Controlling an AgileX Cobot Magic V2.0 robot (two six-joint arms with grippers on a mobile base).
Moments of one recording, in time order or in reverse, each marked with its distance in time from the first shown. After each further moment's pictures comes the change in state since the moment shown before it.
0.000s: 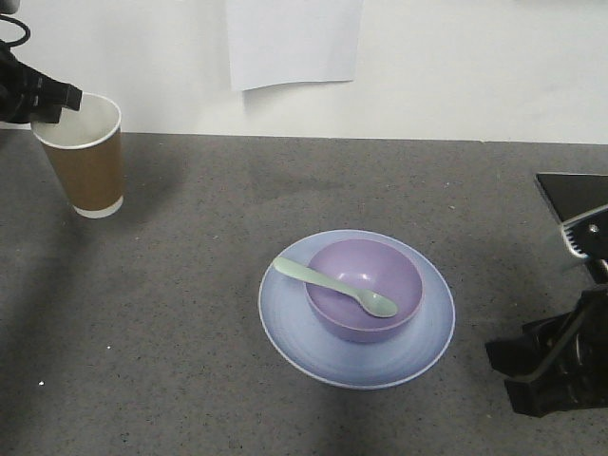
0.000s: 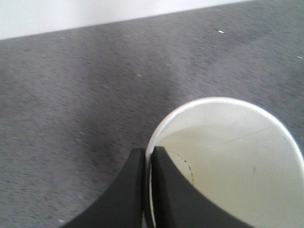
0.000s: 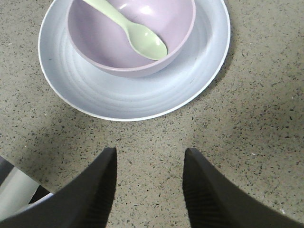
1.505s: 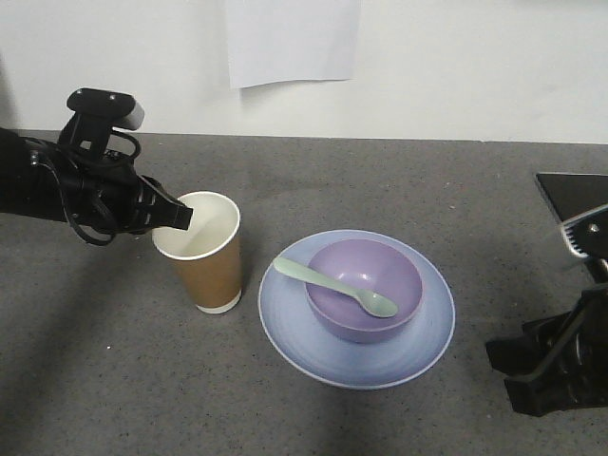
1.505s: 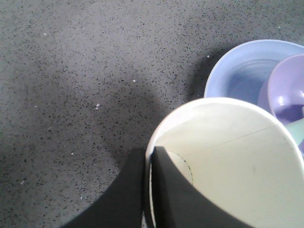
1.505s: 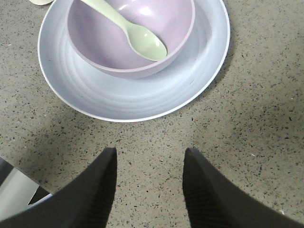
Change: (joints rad) left arm -0.248 -0.137 0.468 -0.330 -0.265 0.245; right arm 0.000 0.000 0.000 0.000 -0.002 0.000
